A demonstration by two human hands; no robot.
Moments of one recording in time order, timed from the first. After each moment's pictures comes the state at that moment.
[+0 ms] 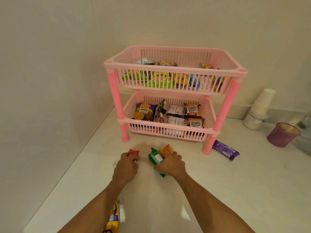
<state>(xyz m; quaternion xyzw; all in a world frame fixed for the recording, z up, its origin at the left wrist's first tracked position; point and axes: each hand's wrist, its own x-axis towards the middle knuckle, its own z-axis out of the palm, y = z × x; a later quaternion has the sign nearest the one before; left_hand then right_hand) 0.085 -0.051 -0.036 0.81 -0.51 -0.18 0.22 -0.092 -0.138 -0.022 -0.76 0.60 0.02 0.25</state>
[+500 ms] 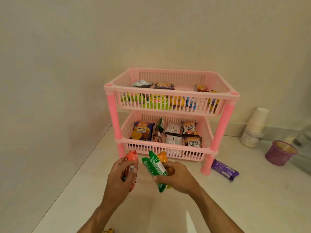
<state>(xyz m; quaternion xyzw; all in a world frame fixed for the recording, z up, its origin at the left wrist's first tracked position) 0.072 -0.035 0.037 0.69 -0.51 -0.14 0.49 -0.128 -0.131 0.060 -0.77 0.46 -0.18 0.42</state>
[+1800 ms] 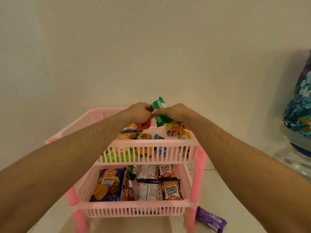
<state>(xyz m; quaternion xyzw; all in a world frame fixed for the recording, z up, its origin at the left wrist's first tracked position) 0.009 -0.343 0.316 0.65 -0.69 -0.15 0.26 -0.156 -0.359 0.312 -0.65 0.58 -0.33 0.36</state>
